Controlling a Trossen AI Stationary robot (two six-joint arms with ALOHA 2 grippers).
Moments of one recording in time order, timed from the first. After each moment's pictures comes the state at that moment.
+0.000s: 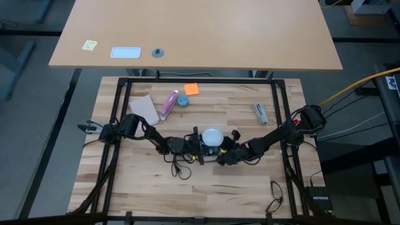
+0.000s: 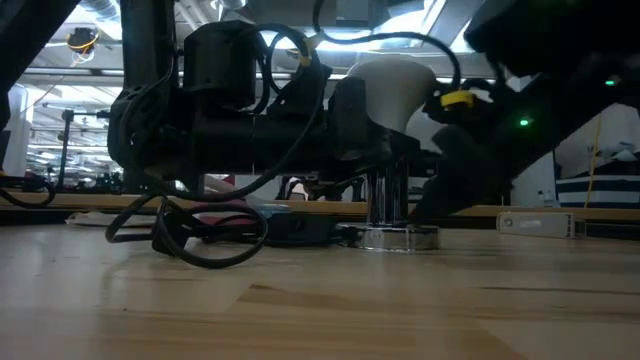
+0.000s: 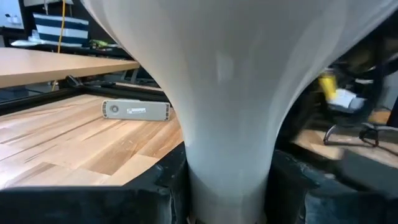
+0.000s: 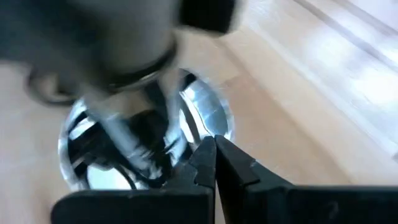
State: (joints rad) left arm -0.19 2.28 0.88 1.43 -0.39 -0.10; right arm 0.38 1.75 0.69 0.14 0.65 0.67
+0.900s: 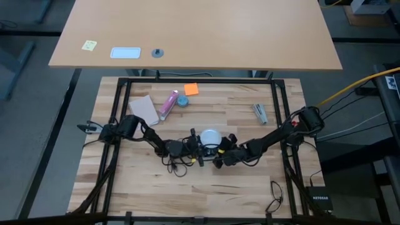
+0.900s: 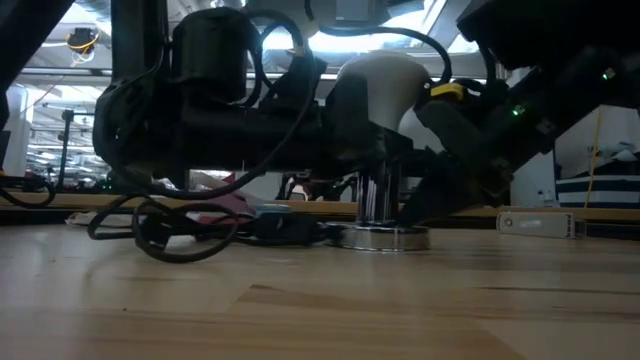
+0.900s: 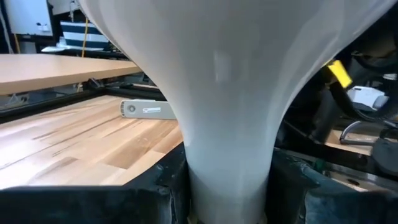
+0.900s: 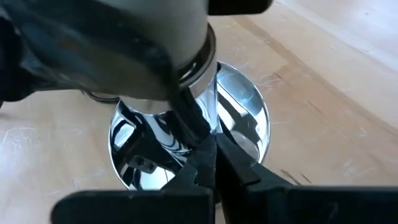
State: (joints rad) left arm -0.20 2.28 0.88 1.45 -0.53 -0.04; right arm 0.40 1.82 0.72 0.23 0.51 0.82
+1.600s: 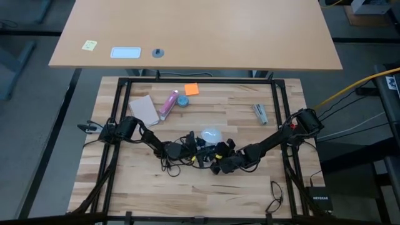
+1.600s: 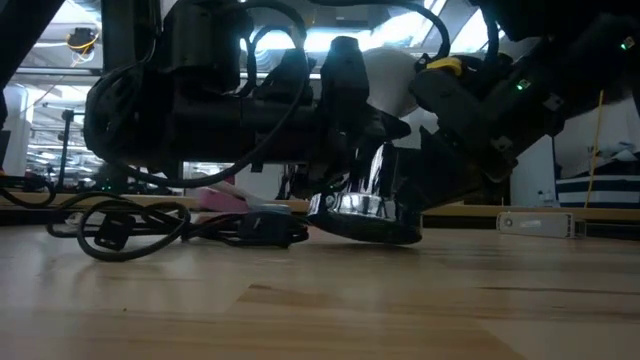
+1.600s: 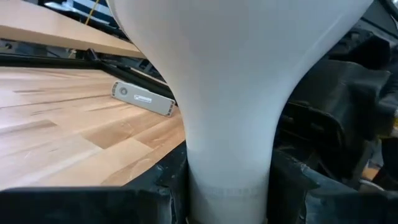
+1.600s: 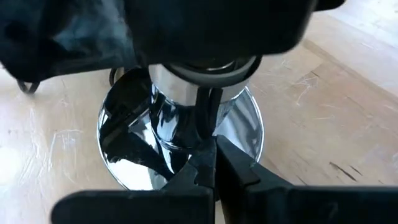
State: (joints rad) left arm -0.24 2.27 0.88 1.44 -0.59 -0.35; right arm 0.44 1.82 0.83 0.16 0.58 0.87
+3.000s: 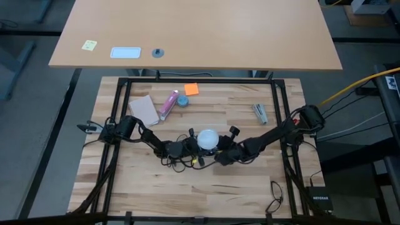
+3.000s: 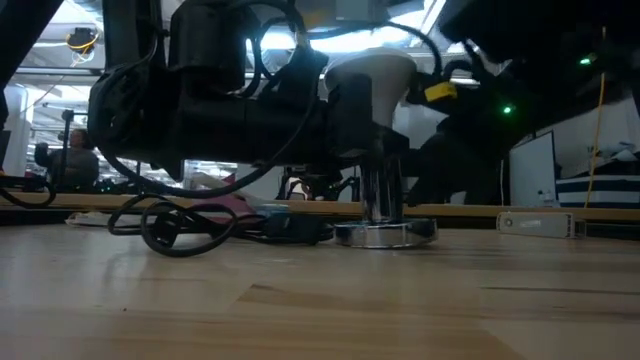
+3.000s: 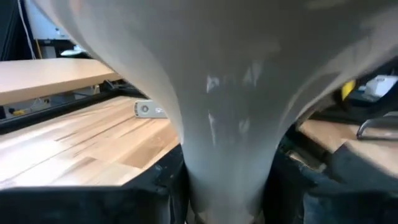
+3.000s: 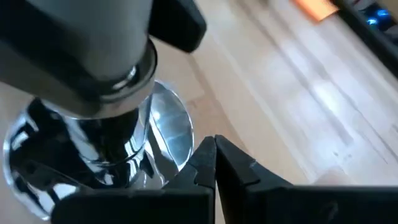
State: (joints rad) left arm -0.25 2.23 0.88 1.40 -0.60 -0.01; right arm 0.35 1.76 0.84 -0.13 0.77 0.54
